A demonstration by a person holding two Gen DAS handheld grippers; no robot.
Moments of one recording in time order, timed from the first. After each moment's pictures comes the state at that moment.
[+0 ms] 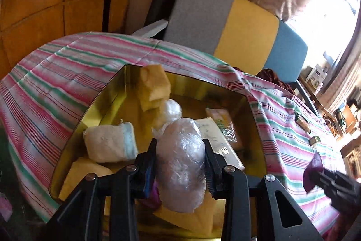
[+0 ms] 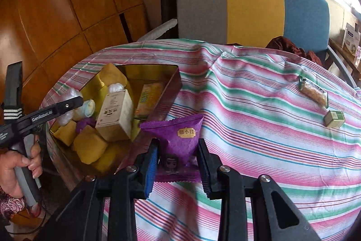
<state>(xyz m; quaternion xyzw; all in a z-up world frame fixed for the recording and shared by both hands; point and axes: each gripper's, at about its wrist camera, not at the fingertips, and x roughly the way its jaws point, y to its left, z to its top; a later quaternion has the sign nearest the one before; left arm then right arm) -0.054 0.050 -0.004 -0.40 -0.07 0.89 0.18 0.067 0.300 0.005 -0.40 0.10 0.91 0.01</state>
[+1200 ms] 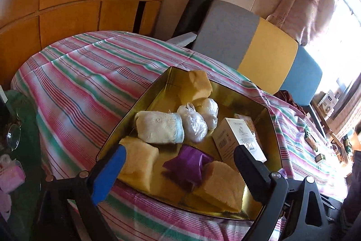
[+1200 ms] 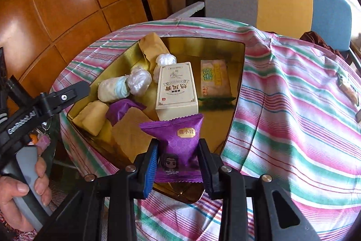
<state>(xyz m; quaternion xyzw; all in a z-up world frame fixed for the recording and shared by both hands) -0.006 -0.011 -0.008 -0.37 -0.12 0.92 0.11 0.032 0.201 -0.028 -0.45 0.09 0.89 -0.03</state>
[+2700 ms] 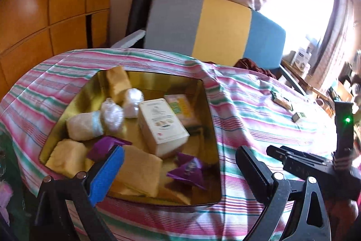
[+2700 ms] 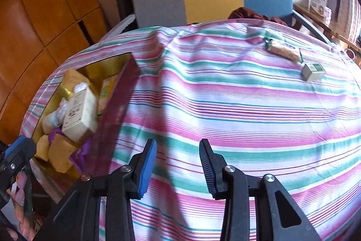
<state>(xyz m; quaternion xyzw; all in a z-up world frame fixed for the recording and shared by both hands) 0.041 0.116 0.014 -0.37 0.00 0.91 0.22 0.084 0.346 -0.028 -0.43 0.17 0.88 0.14</state>
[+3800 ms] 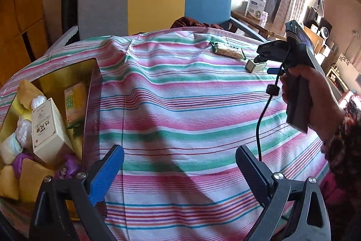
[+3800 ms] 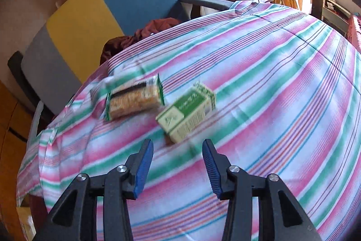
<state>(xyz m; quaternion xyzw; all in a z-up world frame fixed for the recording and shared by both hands) 0.075 0.265 -0.016 -0.40 0.11 0.84 0.34 0.087 0.633 -0.054 -0.33 0.36 0.79 0.37</state>
